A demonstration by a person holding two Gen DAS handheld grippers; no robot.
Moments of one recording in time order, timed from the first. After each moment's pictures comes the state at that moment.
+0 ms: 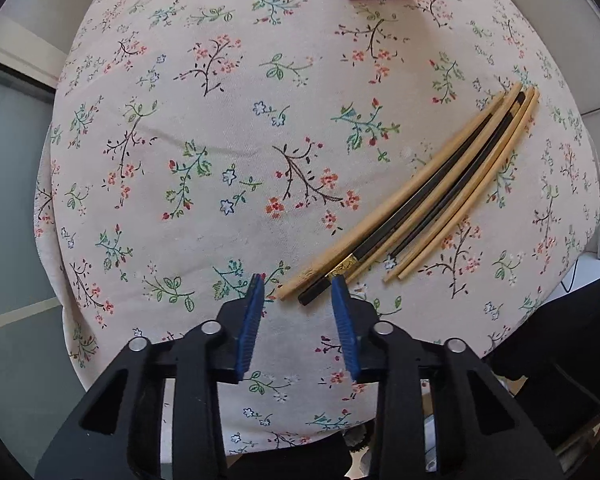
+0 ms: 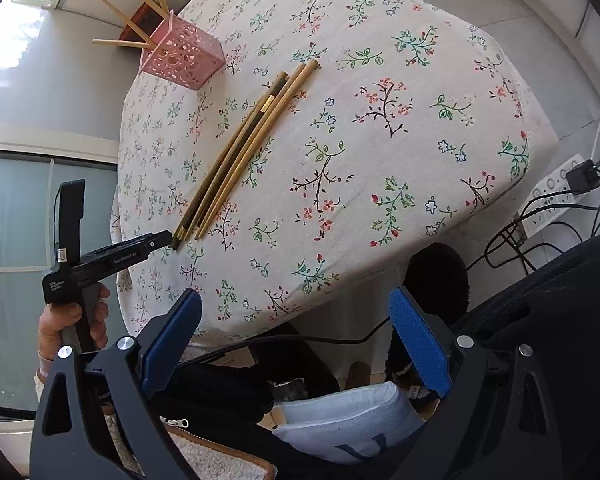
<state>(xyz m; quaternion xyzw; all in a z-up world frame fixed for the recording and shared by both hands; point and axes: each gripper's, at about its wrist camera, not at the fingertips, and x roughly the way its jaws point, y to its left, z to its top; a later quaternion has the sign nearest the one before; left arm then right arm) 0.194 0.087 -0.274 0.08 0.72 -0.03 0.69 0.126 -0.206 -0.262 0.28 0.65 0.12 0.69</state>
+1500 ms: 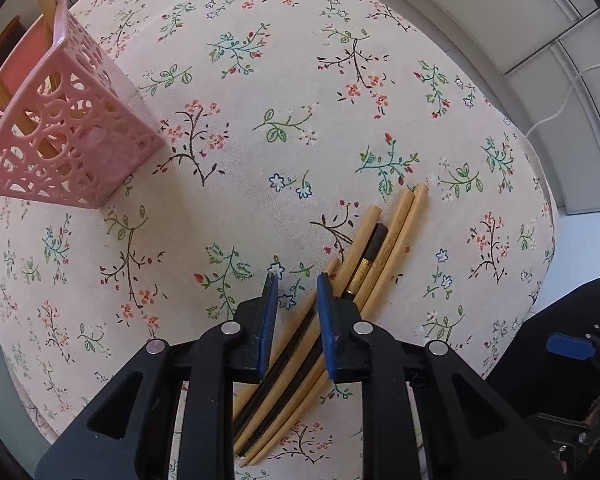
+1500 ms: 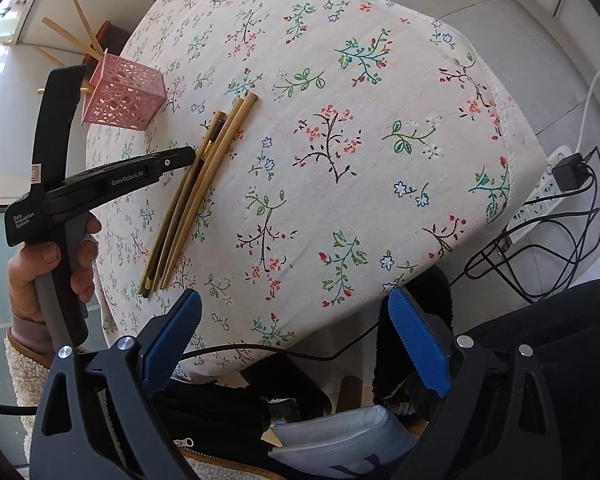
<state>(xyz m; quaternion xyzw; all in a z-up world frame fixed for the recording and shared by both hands) 0.296 -0.060 -0.277 0.15 0.67 -0.21 0.69 0.164 -0.239 -0.291 0.30 0.66 0.07 0.68</state>
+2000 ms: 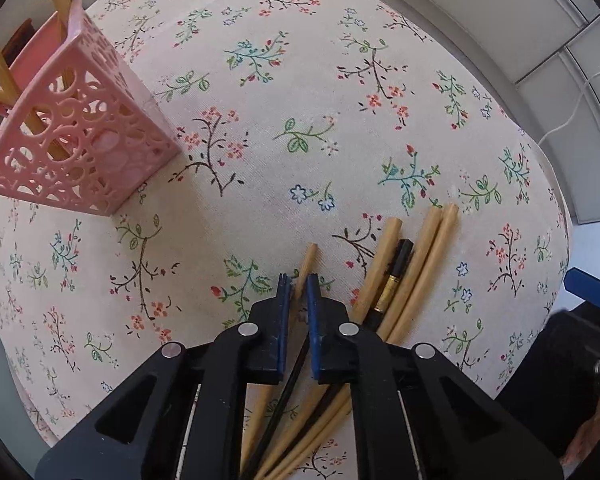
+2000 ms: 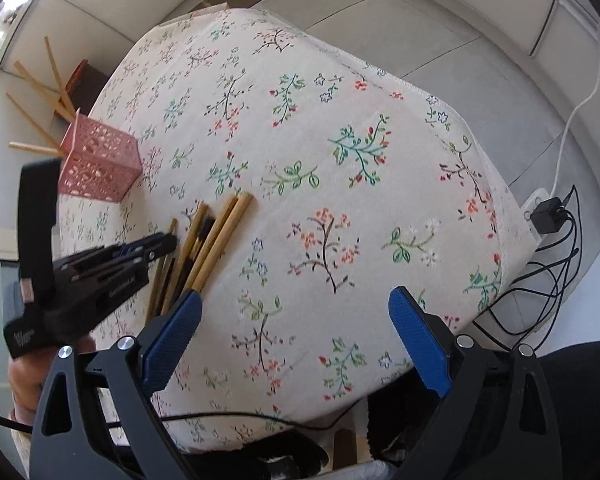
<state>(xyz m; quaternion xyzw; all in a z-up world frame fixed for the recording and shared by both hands) 0.295 -0.059 -0.297 0.16 0.65 -0.18 0.72 0.229 -0.237 -0.295 0.29 0.61 -0.04 0.74</state>
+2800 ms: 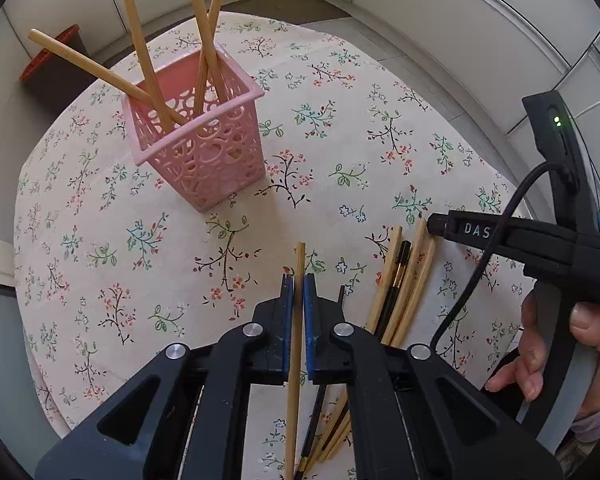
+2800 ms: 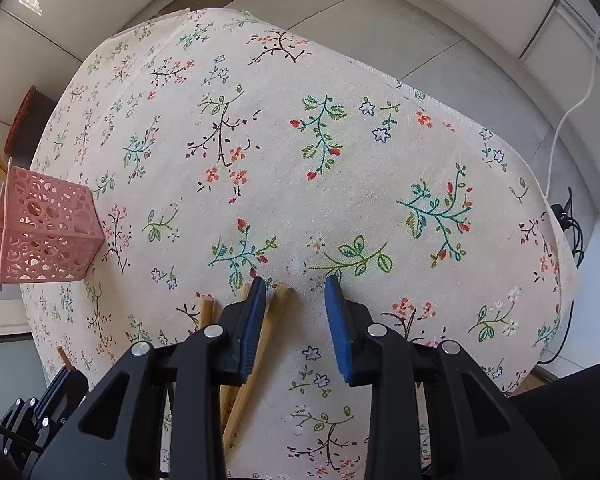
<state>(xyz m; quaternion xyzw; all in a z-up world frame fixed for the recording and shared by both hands) 0.280 -0.019 -0.227 0.12 0.58 -0.18 0.78 0.299 -0.192 -0.321 0.27 0.61 -0.12 0.74</state>
